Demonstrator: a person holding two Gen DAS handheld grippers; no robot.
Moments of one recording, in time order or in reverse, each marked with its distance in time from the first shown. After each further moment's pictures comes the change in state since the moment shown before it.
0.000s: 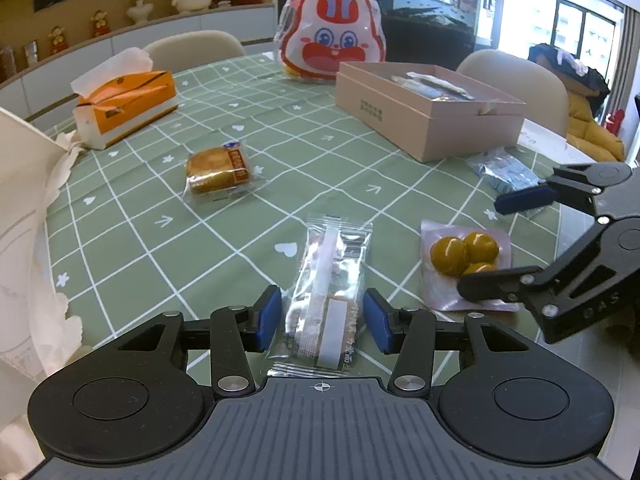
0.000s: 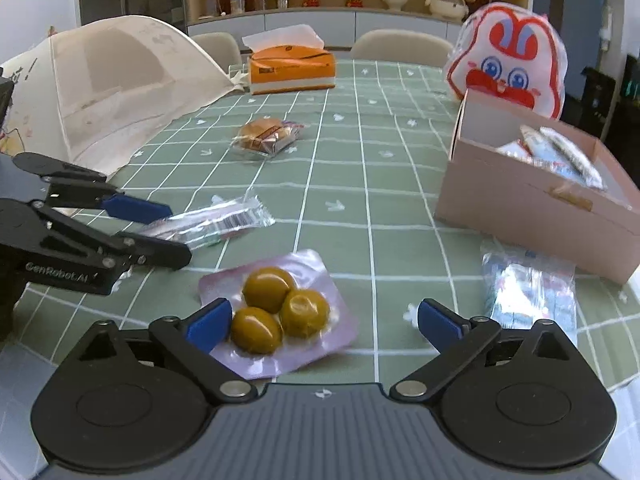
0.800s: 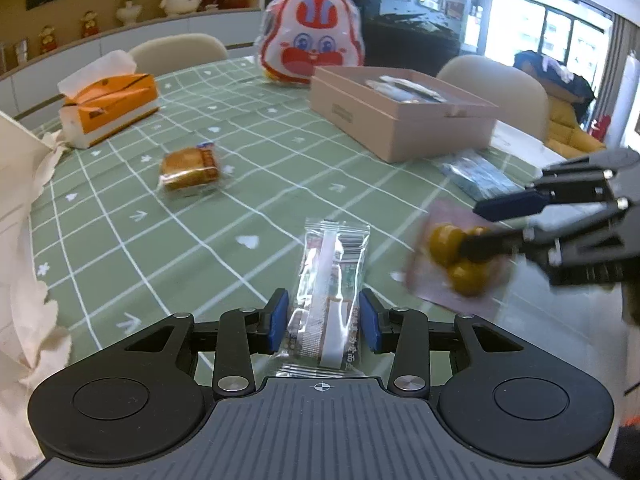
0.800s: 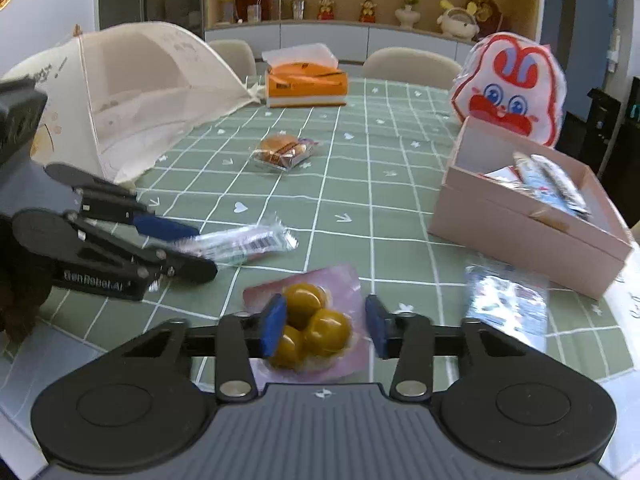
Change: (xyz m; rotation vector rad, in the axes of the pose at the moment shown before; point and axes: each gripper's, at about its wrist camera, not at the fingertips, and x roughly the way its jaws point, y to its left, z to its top) left arm -0.013 -0.022 -0.008 0.002 -0.012 -0.051; right arm -0.048 -0.002 -0.006 -0.025 -0.026 0.020
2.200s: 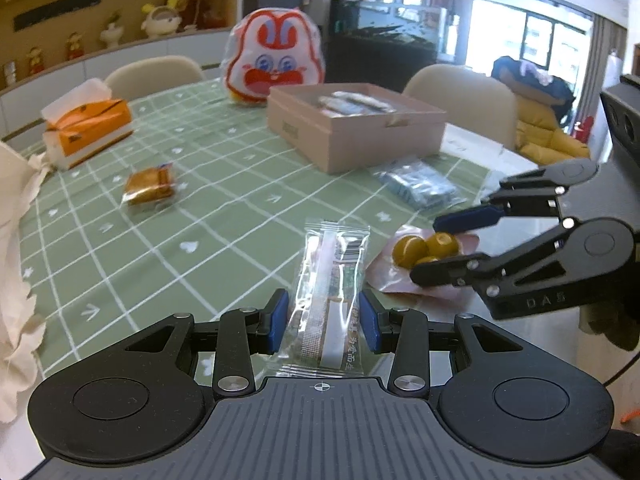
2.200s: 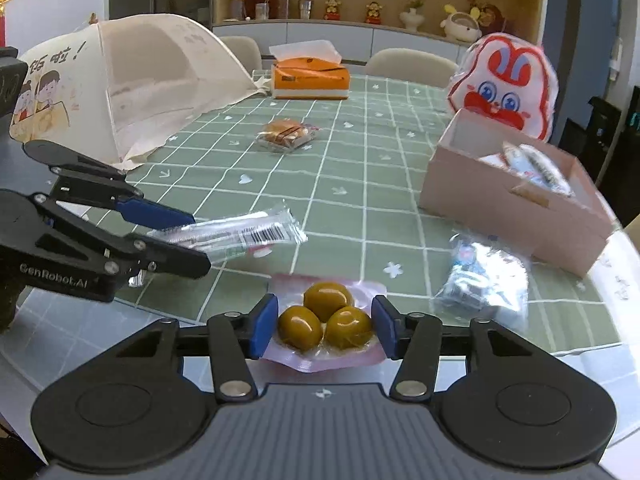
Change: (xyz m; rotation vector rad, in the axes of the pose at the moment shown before) left arm -0.024 -0.048 -0.008 0.029 -0.053 -0.035; right arm -0.020 -0.002 -0.026 -0.044 -0.008 -0.023
